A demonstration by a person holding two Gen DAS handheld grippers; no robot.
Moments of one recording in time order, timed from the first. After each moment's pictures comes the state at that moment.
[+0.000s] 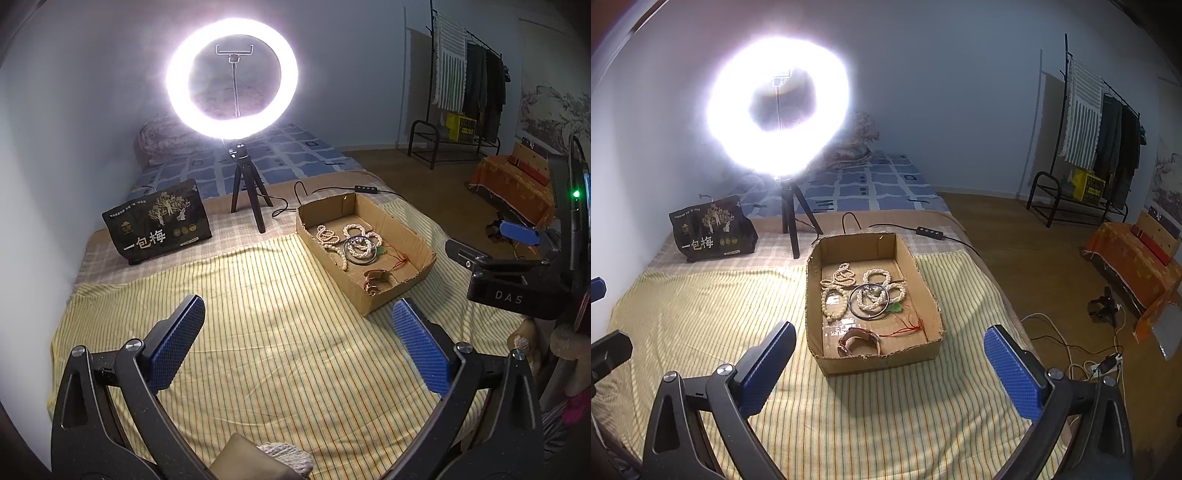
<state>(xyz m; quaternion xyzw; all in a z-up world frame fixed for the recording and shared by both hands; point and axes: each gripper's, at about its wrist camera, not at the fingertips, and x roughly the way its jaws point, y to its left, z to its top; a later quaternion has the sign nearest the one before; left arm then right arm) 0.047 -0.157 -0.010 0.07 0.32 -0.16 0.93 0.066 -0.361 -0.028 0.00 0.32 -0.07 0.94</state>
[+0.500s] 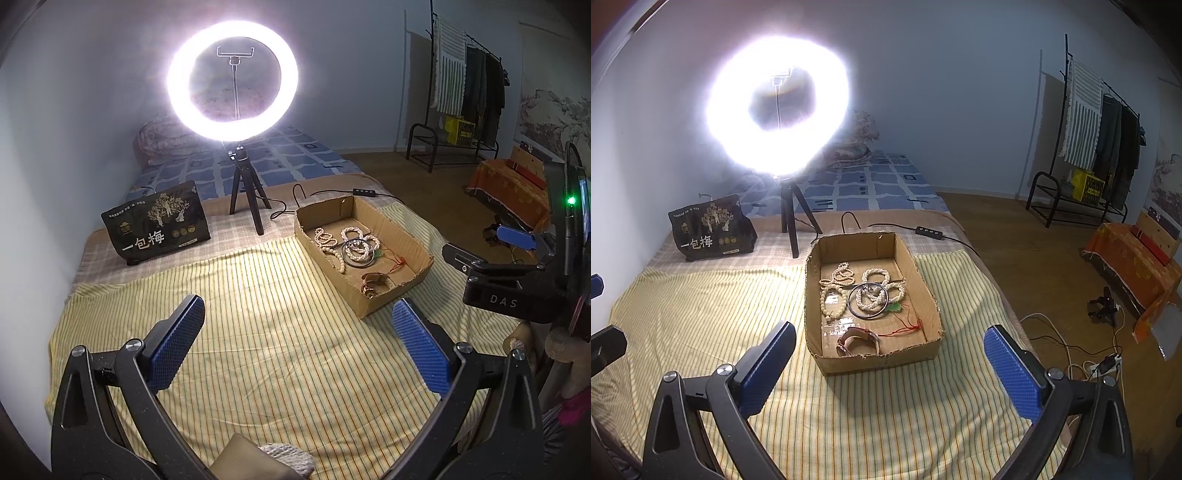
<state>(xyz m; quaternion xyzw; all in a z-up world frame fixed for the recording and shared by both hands) 0.046 -0.158 -0.007 0.06 0.32 -0.16 0.93 0.066 -0.361 -0.028 0.00 0.32 -0.07 0.94</state>
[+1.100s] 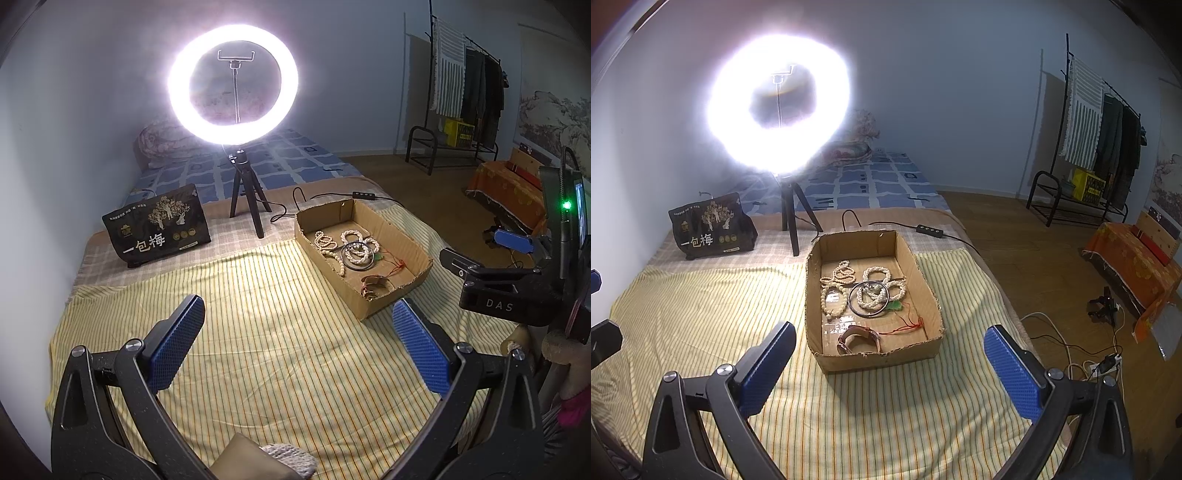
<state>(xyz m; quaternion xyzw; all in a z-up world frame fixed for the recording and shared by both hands) 0.045 -0.157 -0.006 0.06 0.32 -0.16 0.93 0.065 -0.360 -0.030 0.00 0.32 -0.07 0.94</state>
